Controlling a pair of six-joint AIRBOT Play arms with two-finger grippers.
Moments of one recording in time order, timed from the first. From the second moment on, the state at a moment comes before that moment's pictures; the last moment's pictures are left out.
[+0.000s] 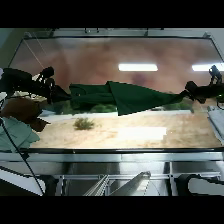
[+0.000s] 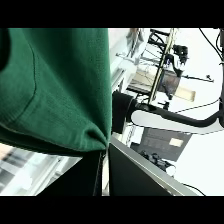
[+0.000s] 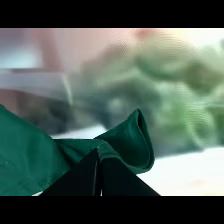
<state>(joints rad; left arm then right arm) 0.24 -1.78 1.41 -2.64 1.82 1.92 -0.37 -1.47 1.10 -0.87 0.94 1.28</state>
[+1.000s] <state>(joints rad) 0.25 -1.73 1.35 -2.31 1.69 1.88 -0.48 -1.52 1.08 -0.91 1.19 1.31</state>
